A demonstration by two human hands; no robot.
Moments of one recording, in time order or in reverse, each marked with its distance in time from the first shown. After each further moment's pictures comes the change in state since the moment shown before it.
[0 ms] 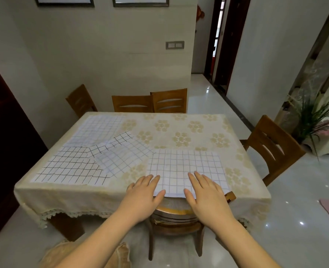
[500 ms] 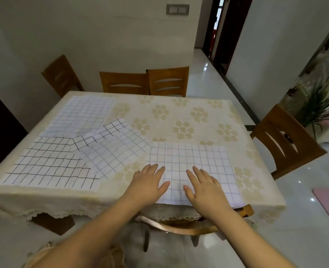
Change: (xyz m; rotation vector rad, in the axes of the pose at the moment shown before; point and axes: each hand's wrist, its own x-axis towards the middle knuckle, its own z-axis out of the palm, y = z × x) left_hand 0.154 -0.059 0.041 -0.003 -0.105 0.058; right_hand 0.139 0.012 0.062 -0.097 -0.163 0.015
